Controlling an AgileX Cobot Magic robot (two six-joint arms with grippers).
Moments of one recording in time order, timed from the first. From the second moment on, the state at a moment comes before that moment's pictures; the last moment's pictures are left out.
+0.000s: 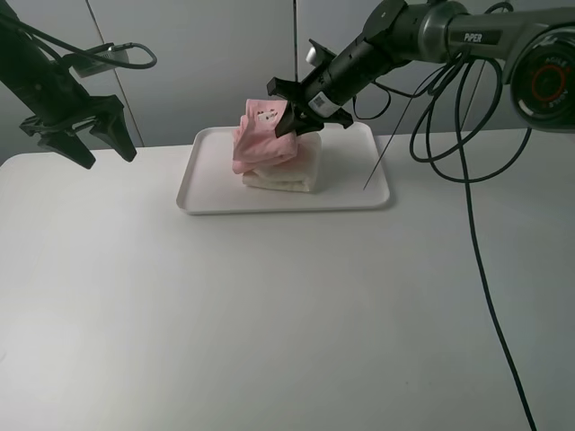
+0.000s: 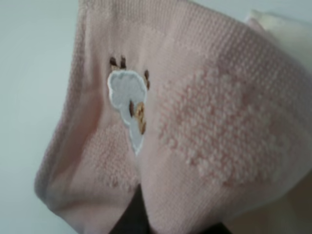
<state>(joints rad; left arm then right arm) 0.02 2.04 -1.65 -0.31 1.16 0.29 0.33 2.47 -2.10 0.71 0.96 -0.24</state>
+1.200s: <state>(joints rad) 0.02 2.00 -1.65 -0.34 1.18 0.31 0.33 2.13 -2.08 0.07 1.11 -0.03</state>
